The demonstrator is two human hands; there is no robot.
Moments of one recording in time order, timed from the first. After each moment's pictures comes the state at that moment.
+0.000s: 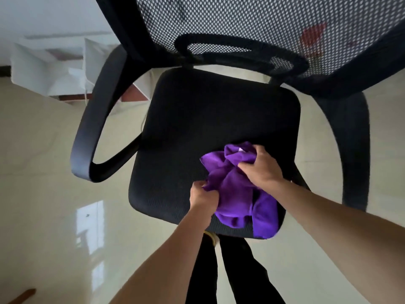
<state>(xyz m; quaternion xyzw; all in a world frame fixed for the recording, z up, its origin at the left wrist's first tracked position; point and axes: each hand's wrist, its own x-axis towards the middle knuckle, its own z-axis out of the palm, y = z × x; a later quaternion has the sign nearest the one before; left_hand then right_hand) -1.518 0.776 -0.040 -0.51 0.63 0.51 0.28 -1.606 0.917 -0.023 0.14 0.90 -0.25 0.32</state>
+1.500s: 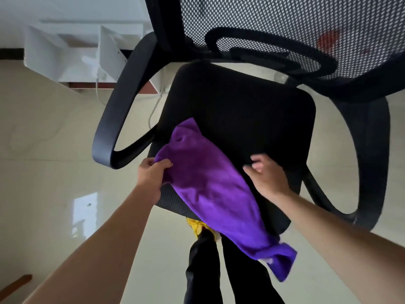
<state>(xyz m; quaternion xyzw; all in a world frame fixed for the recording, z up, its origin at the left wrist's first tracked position) -1.532 0.630 -0.017 -0.57 0.53 0.62 0.12 -1.578 0.895 -0.015 0.12 0.90 -0.28 0.31</state>
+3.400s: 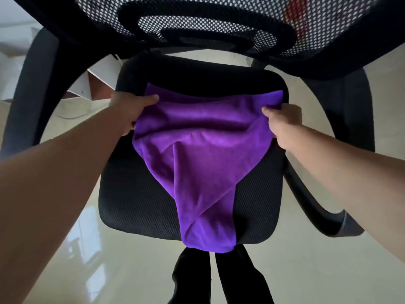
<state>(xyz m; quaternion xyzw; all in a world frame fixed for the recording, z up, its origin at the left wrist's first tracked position) -1.715 0.657 -0.046 -0.41 0.74 0.49 0.21 -1.707 0.982 -0.072 0.39 0.82 -0.39 0.15</state>
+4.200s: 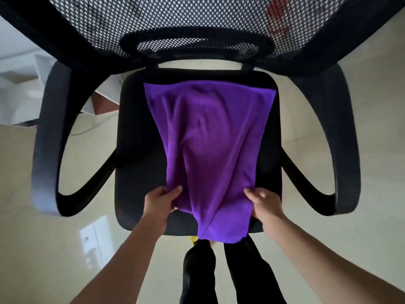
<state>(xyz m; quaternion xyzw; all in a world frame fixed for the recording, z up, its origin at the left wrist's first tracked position) -1.518 0.693 -0.059 -0.49 0.57 0.59 0.28 -1.491 0.948 -0.072 0.47 0.69 -0.48 0.28</state>
